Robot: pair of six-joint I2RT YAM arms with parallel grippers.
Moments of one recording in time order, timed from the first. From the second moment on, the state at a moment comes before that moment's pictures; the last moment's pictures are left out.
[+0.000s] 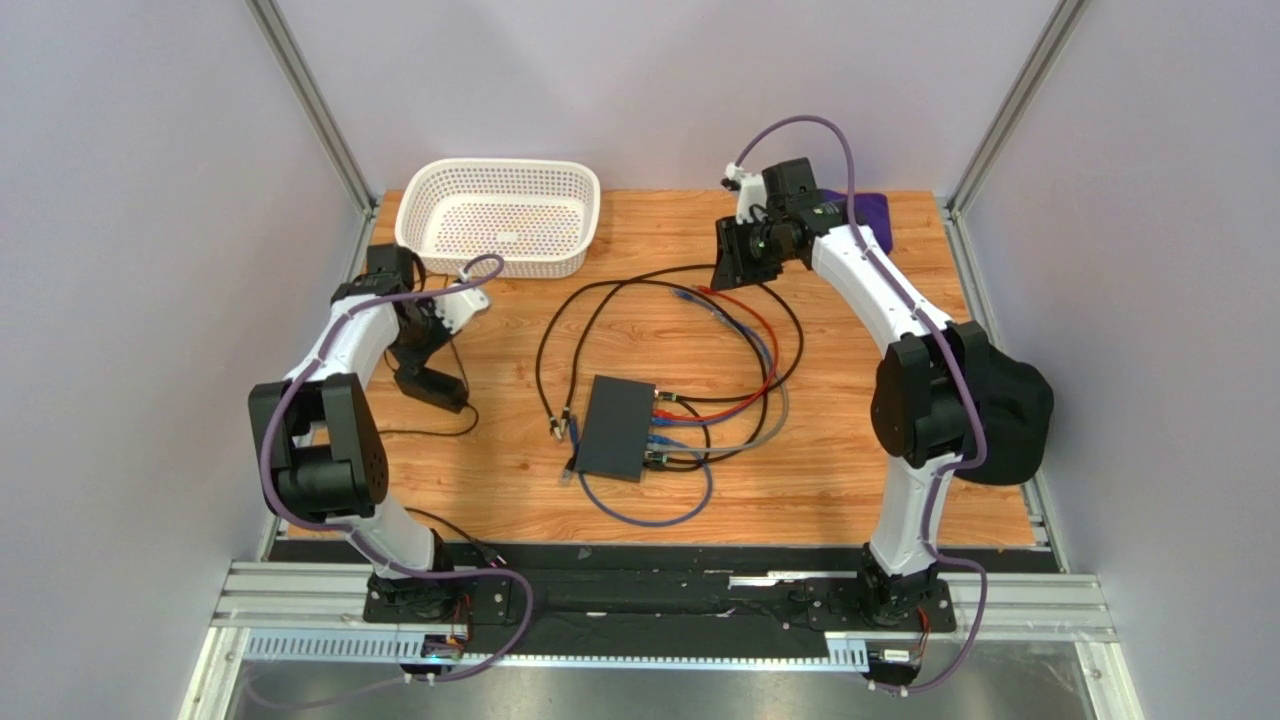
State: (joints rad) left arm 0.11 1.62 1.16 -0.73 0.09 1.00; right arm 0.31 1.96 1.79 -0.73 -0.38 0.04
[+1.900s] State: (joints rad) left arm -0.28 1.94 1.34 -0.64 0.71 0.08; right arm 0.39 2.18 1.66 -0.93 -0.91 -0.44
